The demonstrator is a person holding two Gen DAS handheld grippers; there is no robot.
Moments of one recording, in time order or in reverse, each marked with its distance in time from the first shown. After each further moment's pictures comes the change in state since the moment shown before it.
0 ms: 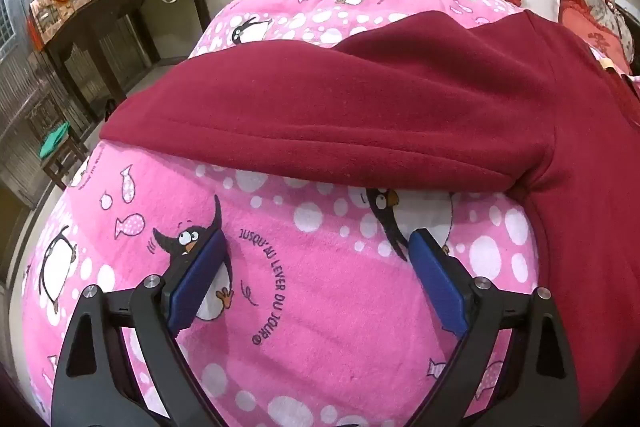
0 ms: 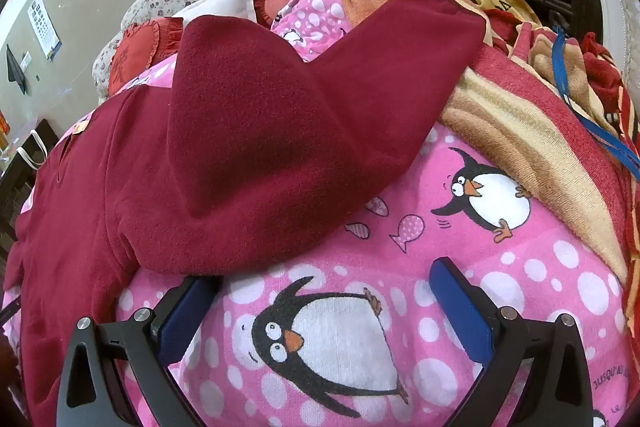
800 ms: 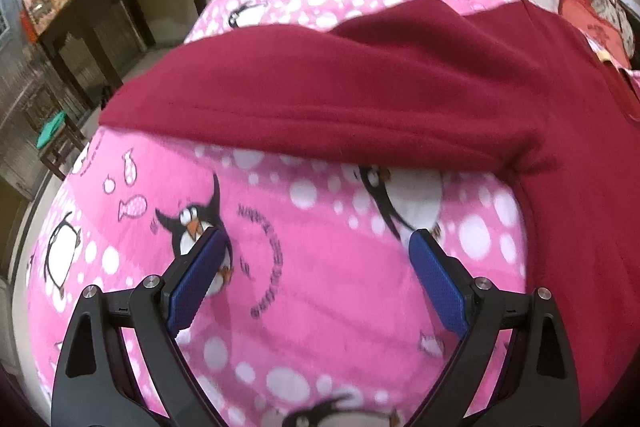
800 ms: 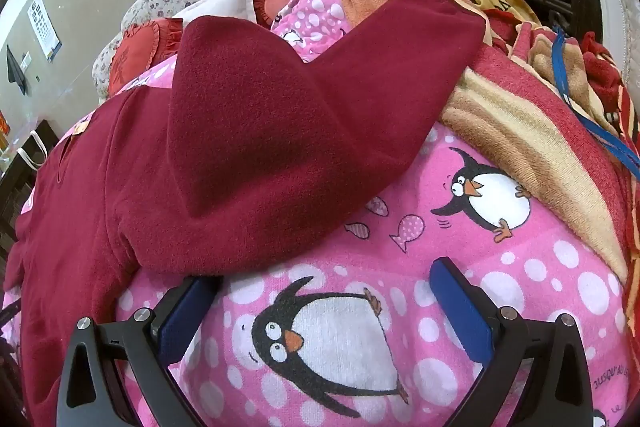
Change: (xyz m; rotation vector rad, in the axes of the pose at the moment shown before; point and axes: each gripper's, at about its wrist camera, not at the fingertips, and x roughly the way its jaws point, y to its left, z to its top) left arm -0.006 0.000 -0.003 0.019 0.092 -0.007; right arm 0.000 0.000 -0.001 0.000 -0.003 -0.009
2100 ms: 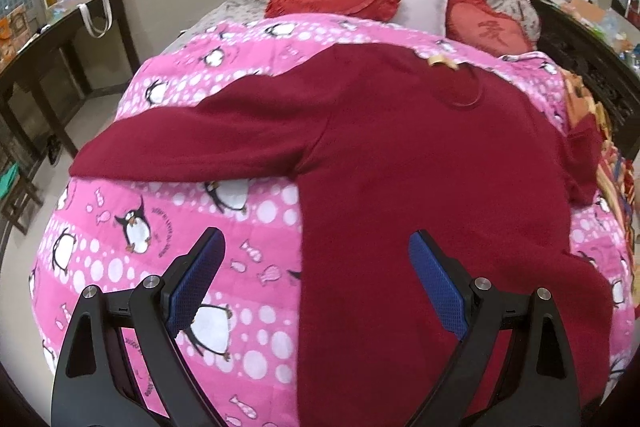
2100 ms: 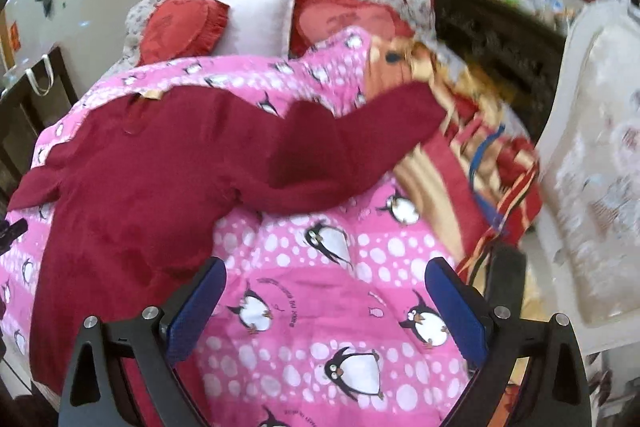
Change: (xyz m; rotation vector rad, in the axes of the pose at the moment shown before) left arm -0.140 -0.083 -0.018 0.142 -0.119 -0.238; right arm -0.175 0.064 0.008 -0.269 0.016 -0.114
